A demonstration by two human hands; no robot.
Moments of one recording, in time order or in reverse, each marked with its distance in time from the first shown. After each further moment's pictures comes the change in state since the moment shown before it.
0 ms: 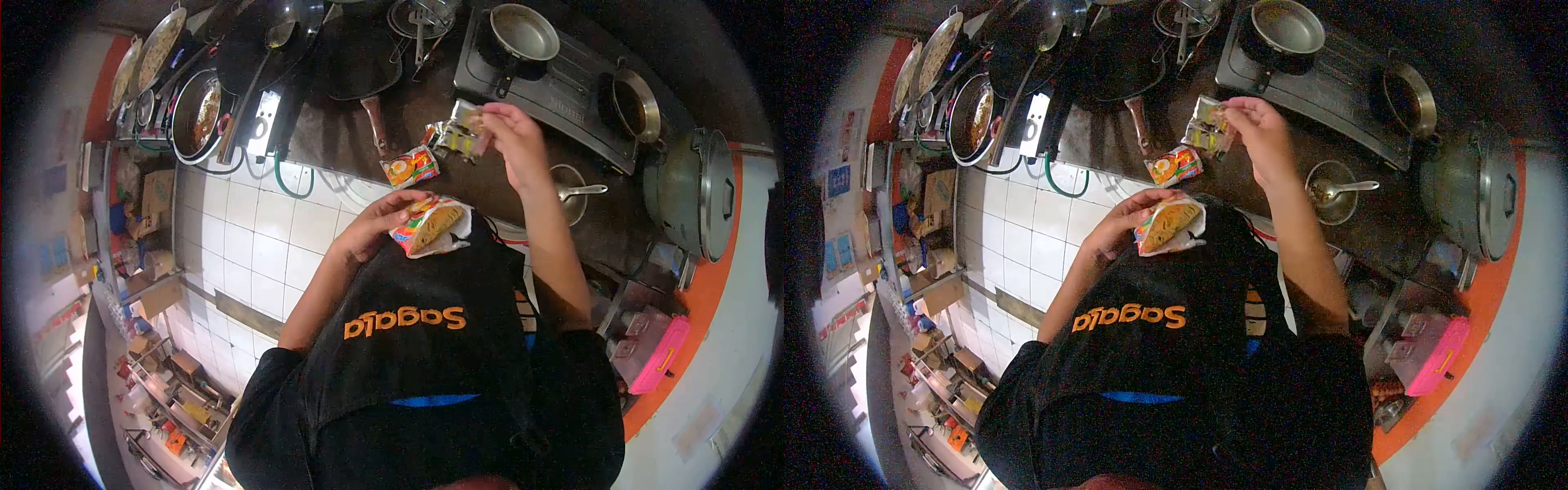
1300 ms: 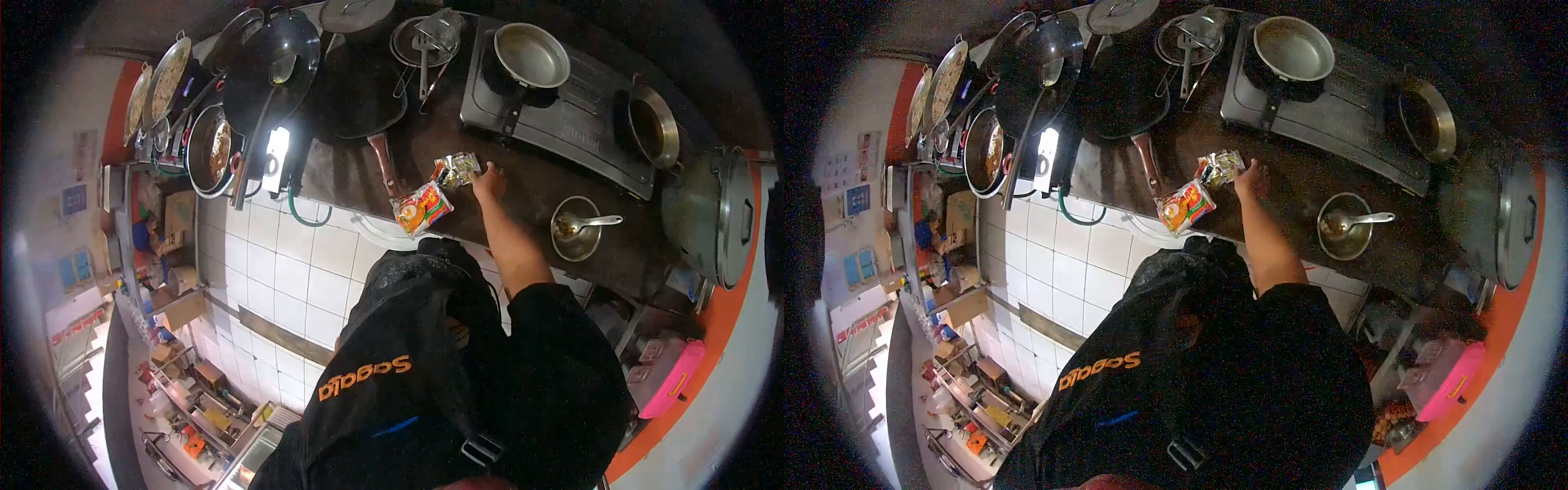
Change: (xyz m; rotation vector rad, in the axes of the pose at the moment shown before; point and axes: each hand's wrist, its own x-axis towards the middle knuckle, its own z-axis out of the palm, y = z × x) left_hand -0.265 -0.342 -0.258 0.737 0.975 -0.696; right_hand 0.126 0.262 -0.069 -1.309 0.585 0.125
